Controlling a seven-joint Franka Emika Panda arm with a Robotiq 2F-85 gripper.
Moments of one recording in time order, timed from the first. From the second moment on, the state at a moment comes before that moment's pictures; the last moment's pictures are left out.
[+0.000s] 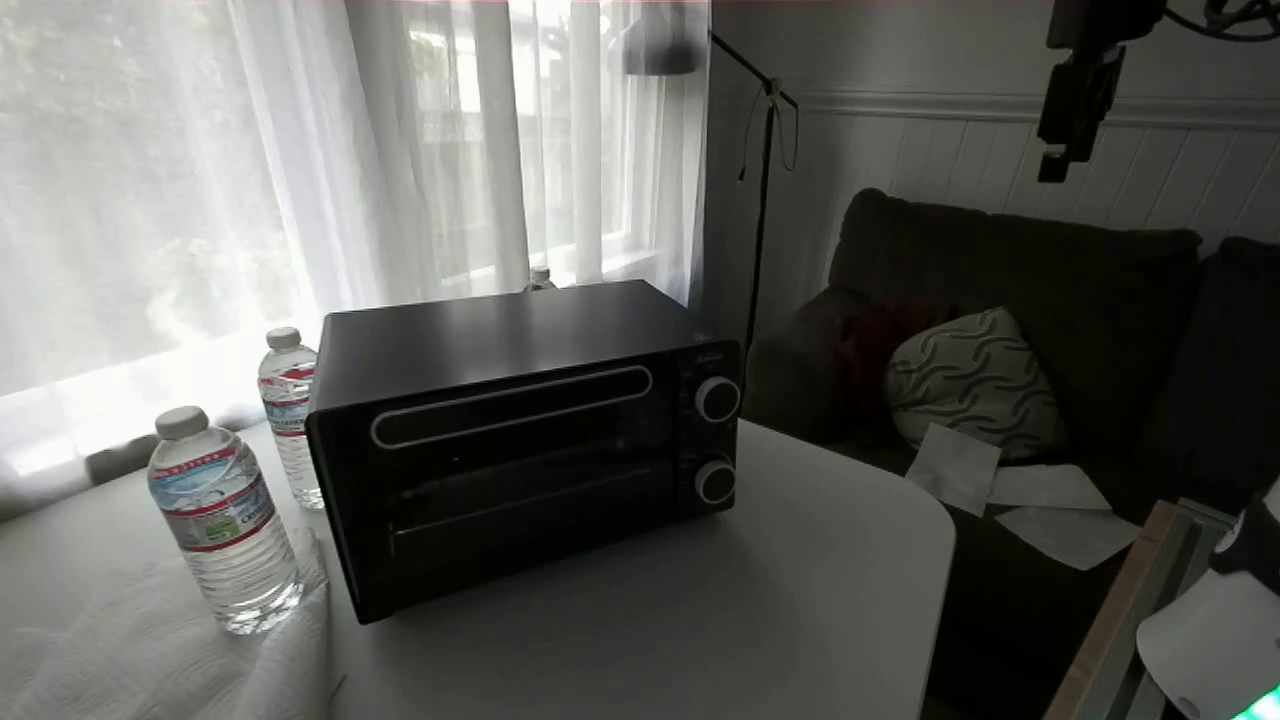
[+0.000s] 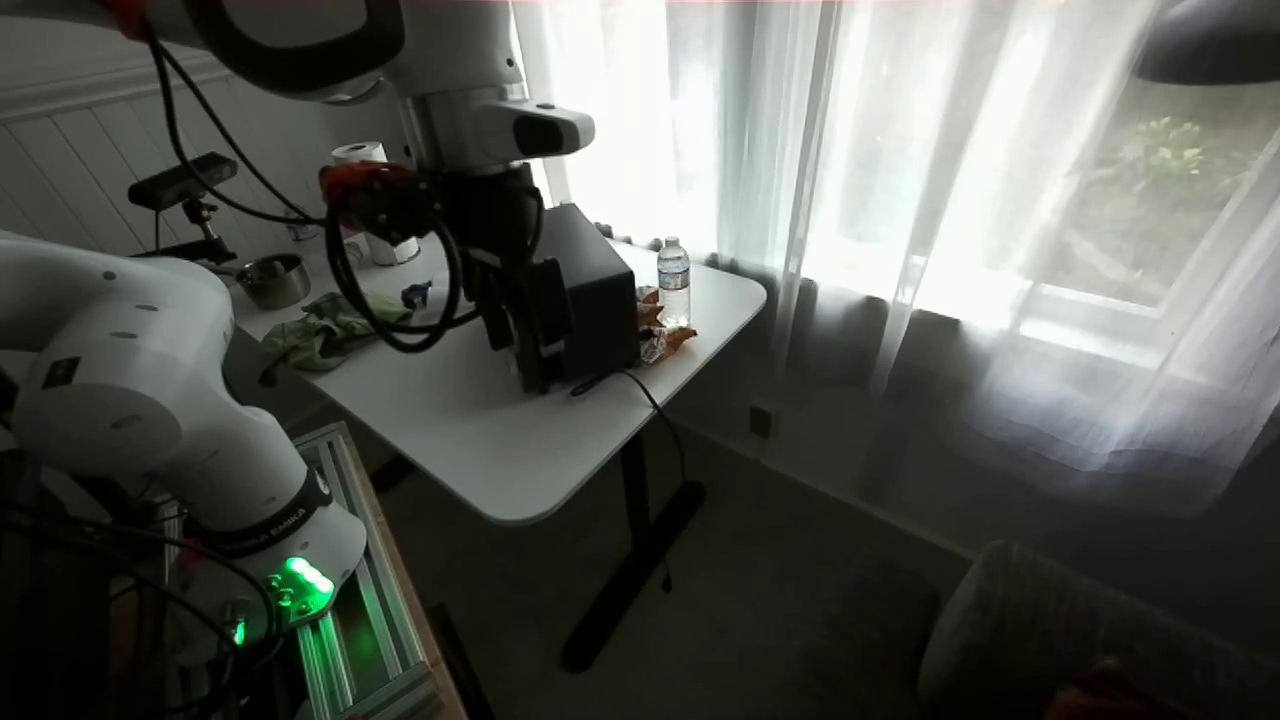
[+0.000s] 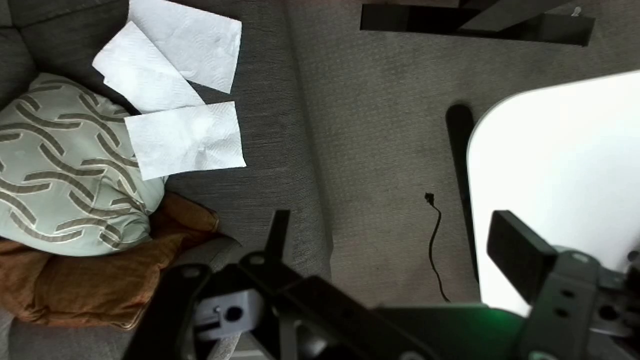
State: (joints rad) arm -0.23 -0.75 -0.24 -2.62 -0.39 1.90 -0.35
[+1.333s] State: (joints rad) arm -0.08 -1.05 -0.11 -2.74 -0.32 1.53 -0.26
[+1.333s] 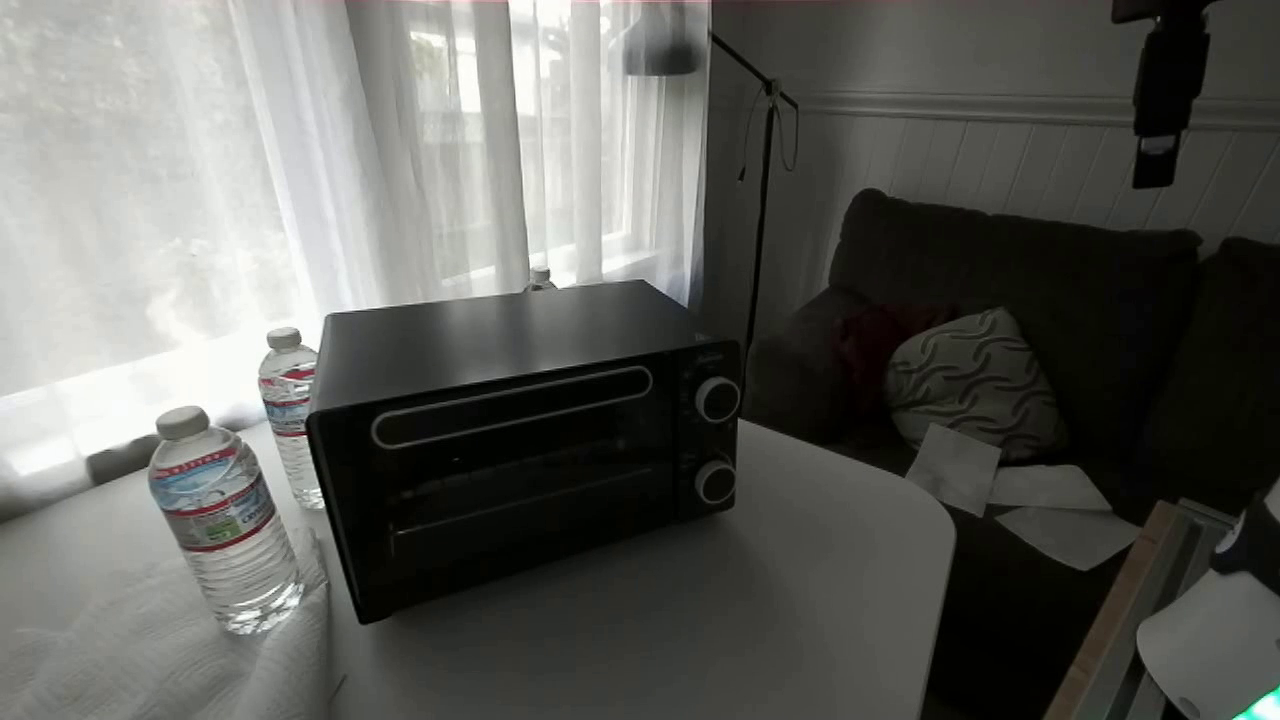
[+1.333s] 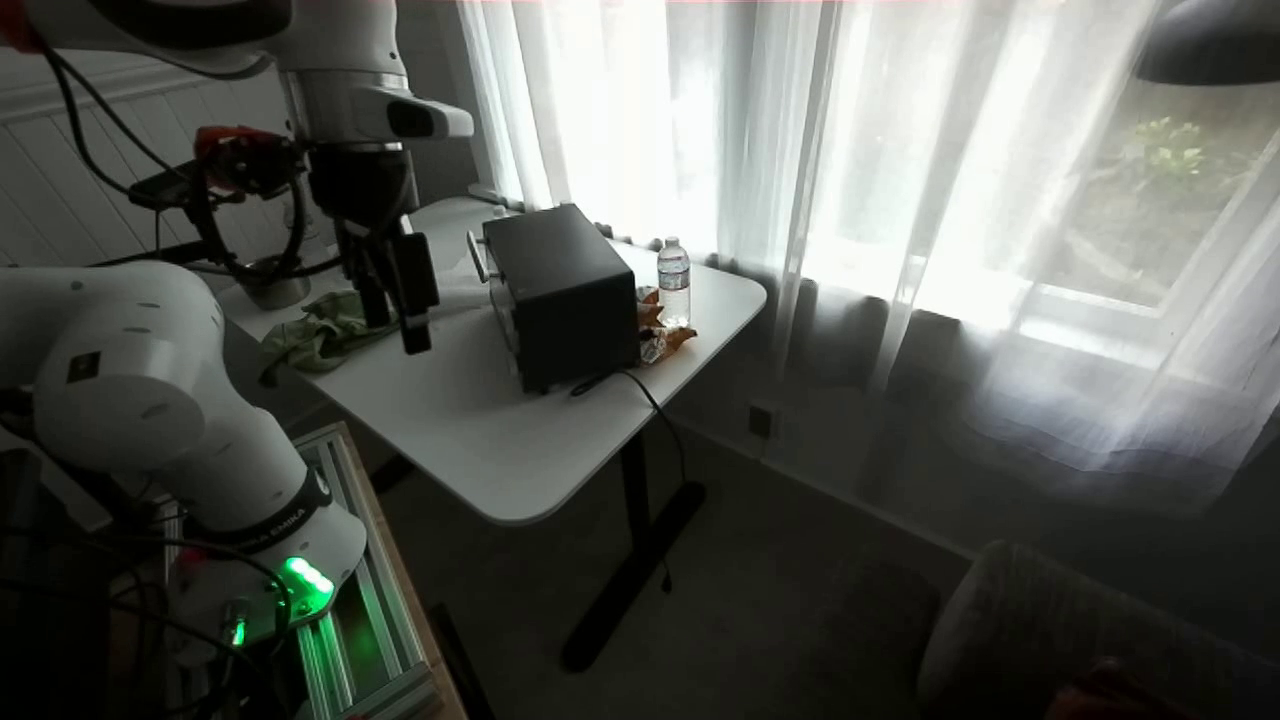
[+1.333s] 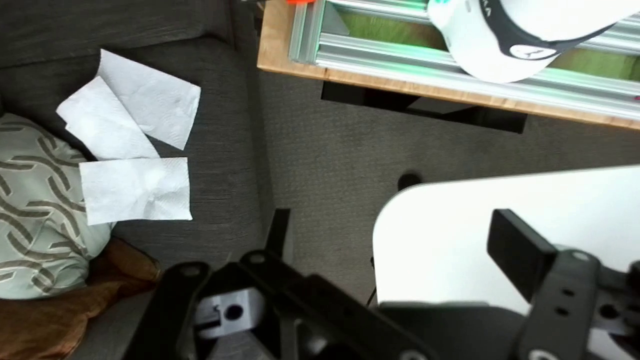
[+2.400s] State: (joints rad) arm 0.04 -1.02 0.17 -2.76 0.11 1.66 0.24
